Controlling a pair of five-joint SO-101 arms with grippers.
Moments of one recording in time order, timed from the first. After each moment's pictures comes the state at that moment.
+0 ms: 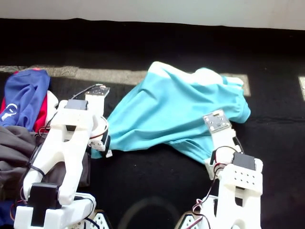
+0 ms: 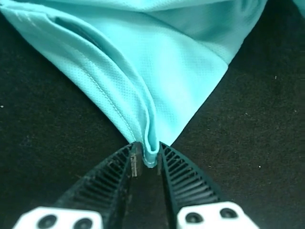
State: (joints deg) left arm -2.4 -12.9 39.1 73.5 -3.6; right arm 9.1 -52.0 70.6 60.9 35.6
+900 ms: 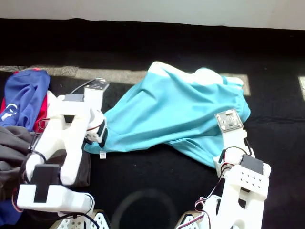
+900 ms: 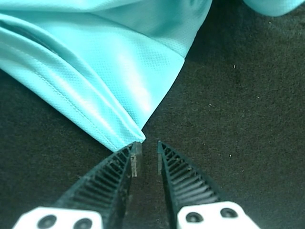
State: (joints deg) left arm -7.2 -1.0 33.7 64.7 -13.1; right arm 16.0 -52.2 70.6 57.5 38.4
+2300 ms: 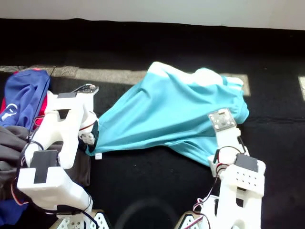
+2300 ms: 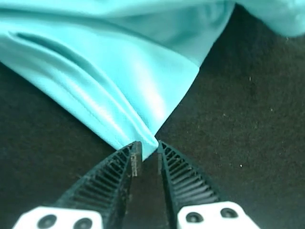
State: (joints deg) left arm -11.7 8.9 28.5 67.9 -10.3; right arm 9.5 -52.2 71.2 57.4 35.0
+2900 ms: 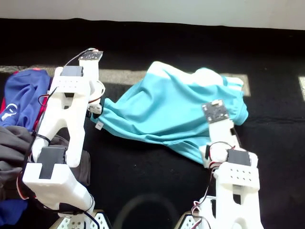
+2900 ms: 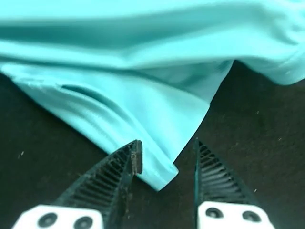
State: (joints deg) left arm -5.8 9.7 5.4 76.0 -2.9; right arm 3.2 -49.7 66.9 53.8 26.1
